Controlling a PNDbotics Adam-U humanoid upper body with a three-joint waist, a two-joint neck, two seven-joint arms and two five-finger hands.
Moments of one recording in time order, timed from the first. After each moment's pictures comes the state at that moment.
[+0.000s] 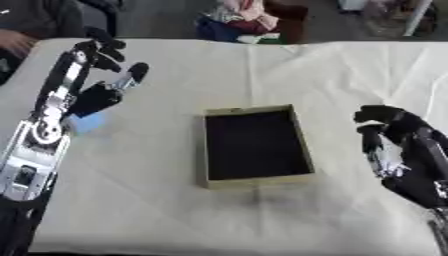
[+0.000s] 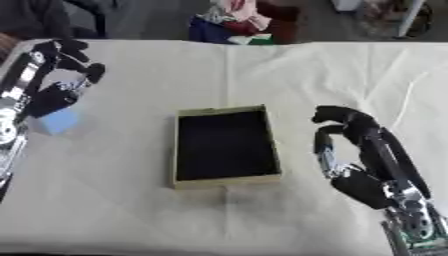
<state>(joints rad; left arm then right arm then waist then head) -0.38 0.38 -0.04 -1.70 -0.38 0.10 -0.06 -0.06 -0.24 0.12 -1.92 0.17 -0.21 0.16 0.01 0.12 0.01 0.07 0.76</state>
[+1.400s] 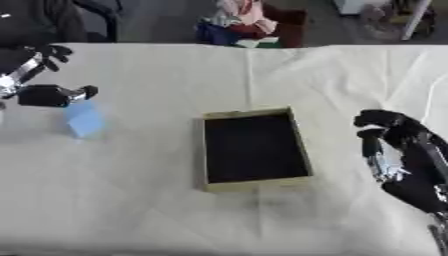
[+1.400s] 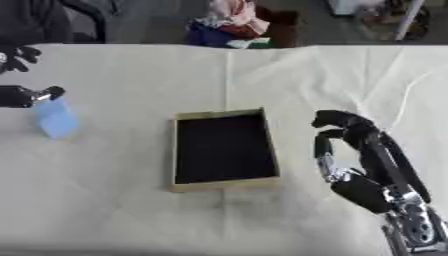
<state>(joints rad) -0.50 0.68 -0.01 -1.38 -0.67 0.09 -0.40 -0.05 -0.25 0.12 -1.92 0.17 -0.21 0.16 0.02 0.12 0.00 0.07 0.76</state>
